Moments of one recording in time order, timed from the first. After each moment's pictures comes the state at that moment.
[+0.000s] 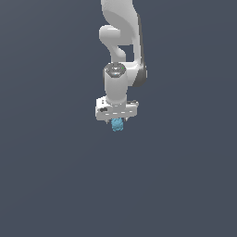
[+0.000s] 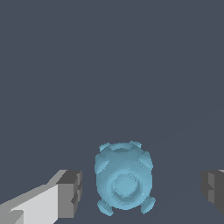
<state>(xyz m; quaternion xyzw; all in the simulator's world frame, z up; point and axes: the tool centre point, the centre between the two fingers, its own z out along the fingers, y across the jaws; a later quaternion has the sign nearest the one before) -0.080 -0.009 0.109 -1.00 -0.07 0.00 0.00</state>
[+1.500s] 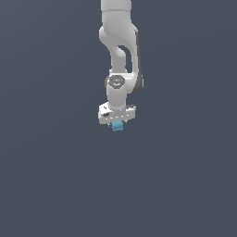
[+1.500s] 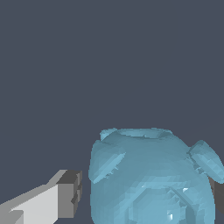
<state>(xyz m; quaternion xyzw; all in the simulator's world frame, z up) -0.112 -0.007 0.042 -0.99 -0.11 0.00 0.00</state>
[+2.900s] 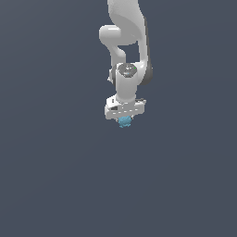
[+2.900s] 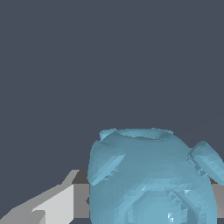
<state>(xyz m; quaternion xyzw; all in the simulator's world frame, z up) -0.103 0.032 0.095 -0.99 -0.11 0.00 0.00</state>
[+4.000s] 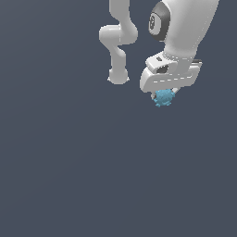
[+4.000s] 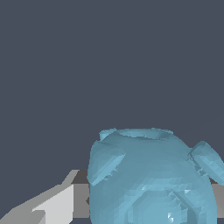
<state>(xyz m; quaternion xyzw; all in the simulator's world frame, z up) -0.066 0.176 0.294 -0.99 -0.11 0.00 0.00</state>
